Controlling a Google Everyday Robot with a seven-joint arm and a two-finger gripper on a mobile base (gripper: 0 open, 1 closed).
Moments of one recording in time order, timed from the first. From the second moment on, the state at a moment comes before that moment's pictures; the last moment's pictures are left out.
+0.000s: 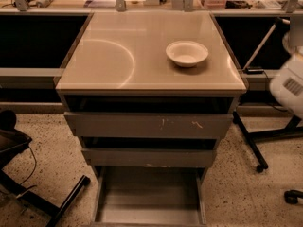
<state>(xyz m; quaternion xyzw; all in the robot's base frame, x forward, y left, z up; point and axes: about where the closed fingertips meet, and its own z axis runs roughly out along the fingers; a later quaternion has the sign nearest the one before) 0.476 -0.376 0.986 -0.03 0.83 -0.42 0.36</state>
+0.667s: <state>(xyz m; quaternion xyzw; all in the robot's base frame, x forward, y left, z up) 0.617 -0.202 1.038 -0.16 0.80 -0.38 0.43</state>
